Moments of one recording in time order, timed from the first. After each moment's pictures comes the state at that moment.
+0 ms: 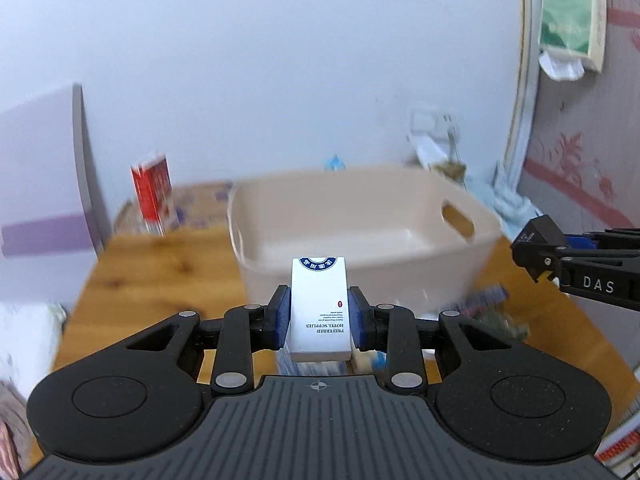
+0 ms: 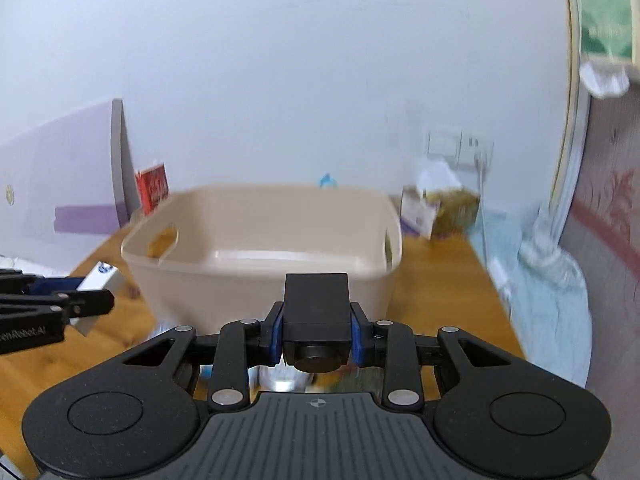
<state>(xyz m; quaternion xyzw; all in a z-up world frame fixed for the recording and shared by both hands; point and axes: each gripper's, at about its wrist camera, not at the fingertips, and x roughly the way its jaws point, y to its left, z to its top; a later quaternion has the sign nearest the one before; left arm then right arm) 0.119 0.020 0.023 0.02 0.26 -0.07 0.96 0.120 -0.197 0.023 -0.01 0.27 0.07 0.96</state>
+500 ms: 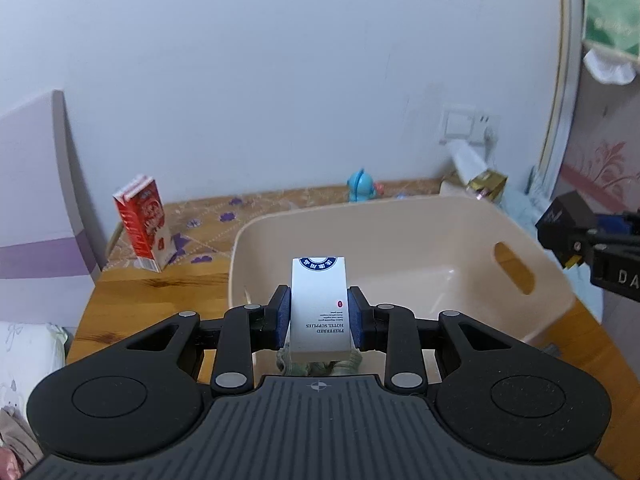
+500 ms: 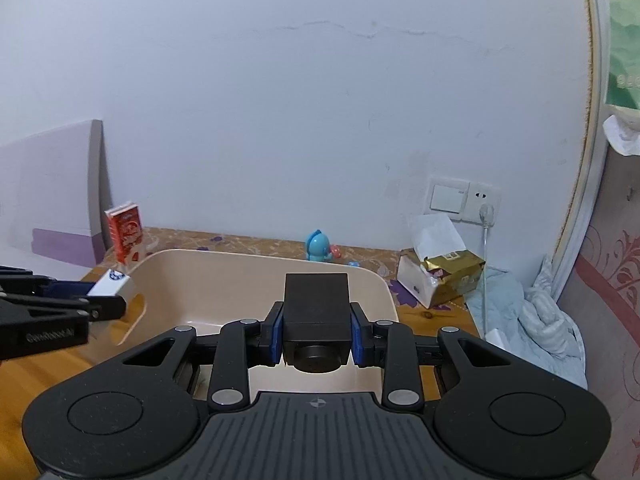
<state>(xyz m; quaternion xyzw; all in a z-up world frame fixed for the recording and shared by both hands) 0.244 0.013 0.028 0.03 0.30 -0.05 0.95 0.219 -0.179 0.055 -0.03 0.25 0.06 0.97</state>
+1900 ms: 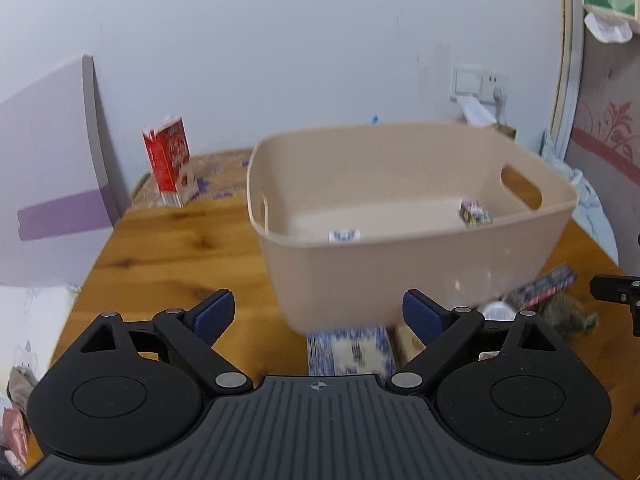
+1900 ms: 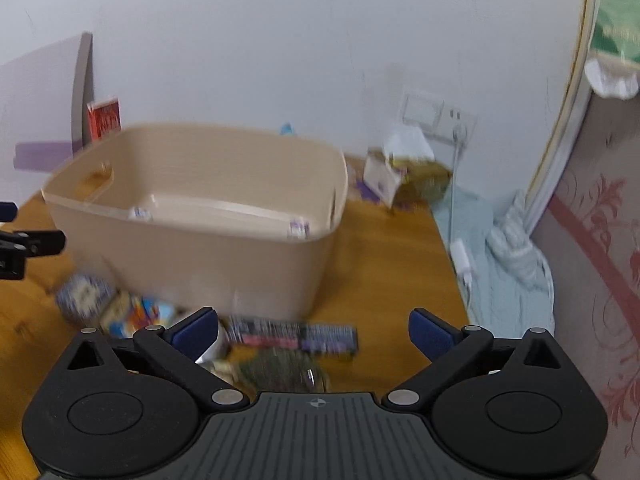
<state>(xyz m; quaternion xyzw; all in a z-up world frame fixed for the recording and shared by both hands) 0.168 0.017 -0.031 0.04 0.32 -0.02 0.95 0.164 -0.222 -0.013 -0.08 0.35 0.03 0.93</state>
